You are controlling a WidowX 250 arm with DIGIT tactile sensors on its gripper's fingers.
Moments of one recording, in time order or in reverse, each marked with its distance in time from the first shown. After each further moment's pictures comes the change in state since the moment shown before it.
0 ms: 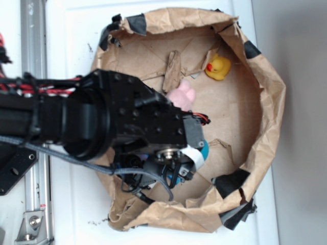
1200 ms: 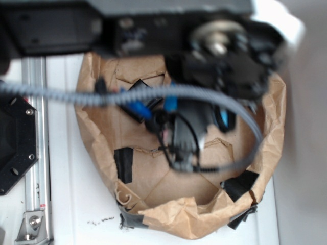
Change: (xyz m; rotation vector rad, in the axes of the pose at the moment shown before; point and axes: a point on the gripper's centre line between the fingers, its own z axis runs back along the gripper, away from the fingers) arm 0.002 0.042 0.176 0.114 -0.036 0.478
